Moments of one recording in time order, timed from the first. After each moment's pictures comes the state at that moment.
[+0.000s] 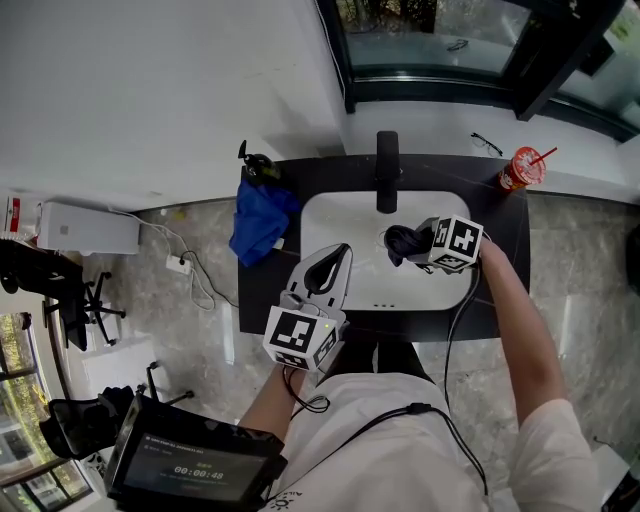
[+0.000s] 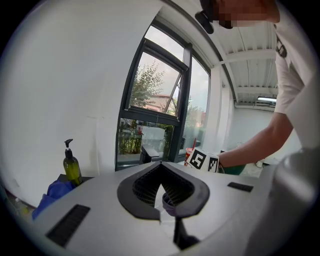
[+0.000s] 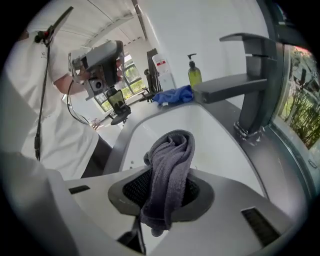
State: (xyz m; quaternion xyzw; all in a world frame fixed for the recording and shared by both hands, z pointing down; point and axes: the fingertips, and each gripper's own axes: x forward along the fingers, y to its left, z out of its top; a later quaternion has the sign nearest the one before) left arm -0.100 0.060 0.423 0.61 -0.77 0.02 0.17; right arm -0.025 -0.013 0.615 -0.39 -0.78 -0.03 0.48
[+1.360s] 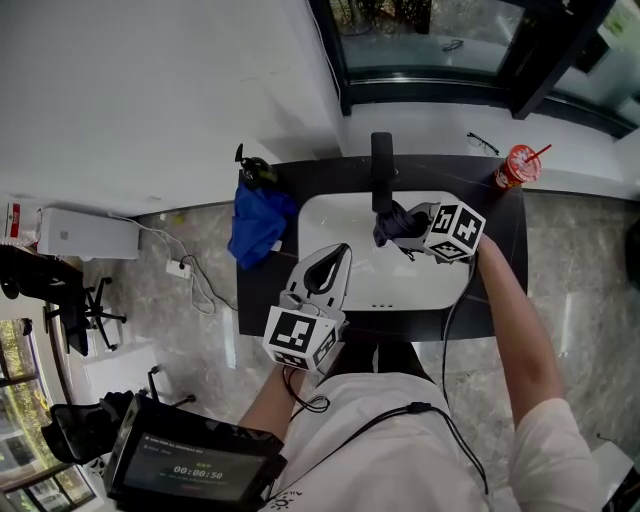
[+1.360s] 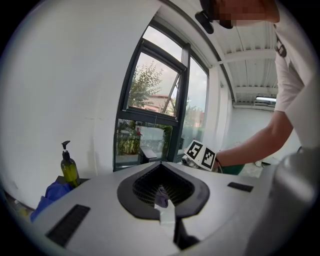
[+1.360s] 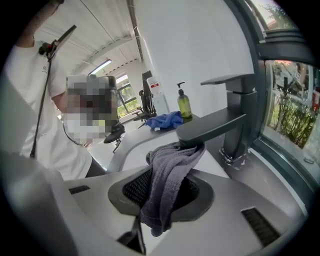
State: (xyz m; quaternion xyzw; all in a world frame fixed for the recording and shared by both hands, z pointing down) left arm -0.094 0.055 0.418 0.62 -0.77 0.03 0.17; right arm -0.068 -0.022 0.572 -0.35 -0.85 0.01 0.39
